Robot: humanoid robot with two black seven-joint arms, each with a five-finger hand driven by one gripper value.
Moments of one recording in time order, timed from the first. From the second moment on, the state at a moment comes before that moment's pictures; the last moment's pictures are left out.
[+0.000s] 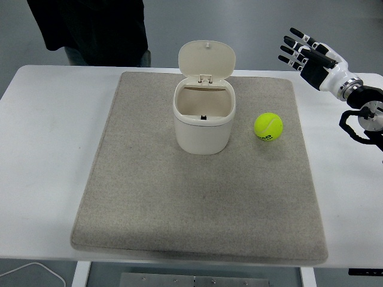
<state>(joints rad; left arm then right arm) 0.07 0.00 -0.05 -0.12 0.00 -0.12 -0.03 1.06 -0.35 0.29 0.63 0.23 0.25 0.16</state>
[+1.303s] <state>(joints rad) 0.05 0.00 -0.04 -0.12 0.00 -0.12 -0.03 1.06 -0.37 0.28 0.64 0.10 0.26 0.16</state>
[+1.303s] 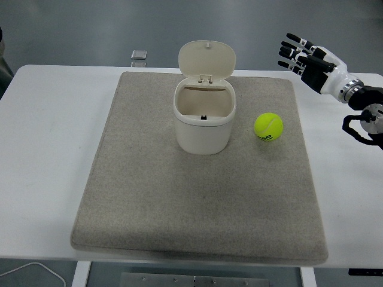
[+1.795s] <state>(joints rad) 0.05 0.00 -0.04 -0.12 0.00 -0.12 -0.03 1.06 -0.37 0.28 0.64 0.00 0.28 0.16</state>
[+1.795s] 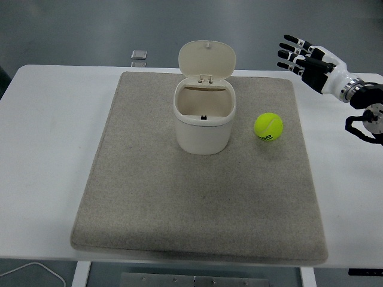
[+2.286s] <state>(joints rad) 0.05 0.00 -0.04 -0.12 0.00 -0.12 -0.03 1.08 -0.44 0.27 0.65 -0.22 0.34 0.19</state>
